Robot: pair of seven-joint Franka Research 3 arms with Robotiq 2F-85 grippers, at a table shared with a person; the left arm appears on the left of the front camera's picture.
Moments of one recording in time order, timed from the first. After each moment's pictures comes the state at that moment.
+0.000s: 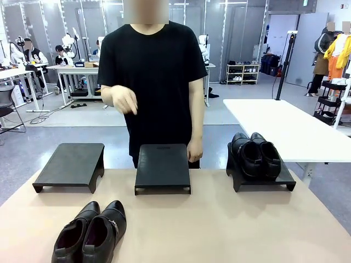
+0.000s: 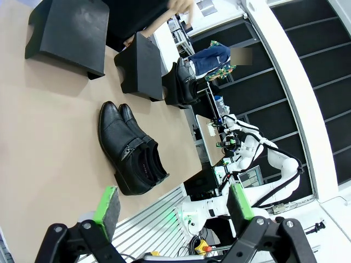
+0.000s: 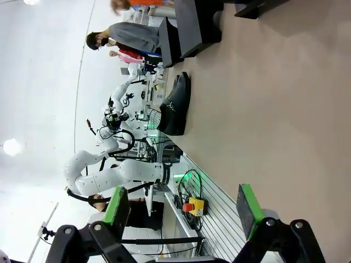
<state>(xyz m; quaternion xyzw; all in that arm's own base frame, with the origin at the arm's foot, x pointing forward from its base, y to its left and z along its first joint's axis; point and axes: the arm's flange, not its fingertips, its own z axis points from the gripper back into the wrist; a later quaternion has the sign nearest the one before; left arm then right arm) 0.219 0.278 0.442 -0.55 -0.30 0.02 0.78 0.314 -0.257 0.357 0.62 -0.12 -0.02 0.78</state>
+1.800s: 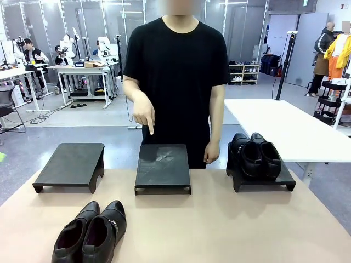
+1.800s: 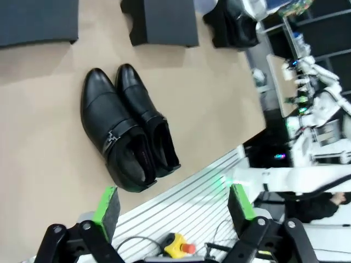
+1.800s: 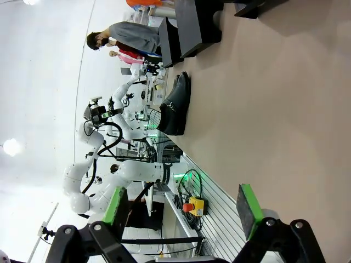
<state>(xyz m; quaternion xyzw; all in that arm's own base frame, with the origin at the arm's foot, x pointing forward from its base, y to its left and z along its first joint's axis) 0.289 0.039 0.524 -0.37 -0.19 -0.07 0.91 0.314 -0.257 0.357 0.62 -0.12 -0.02 0.78</state>
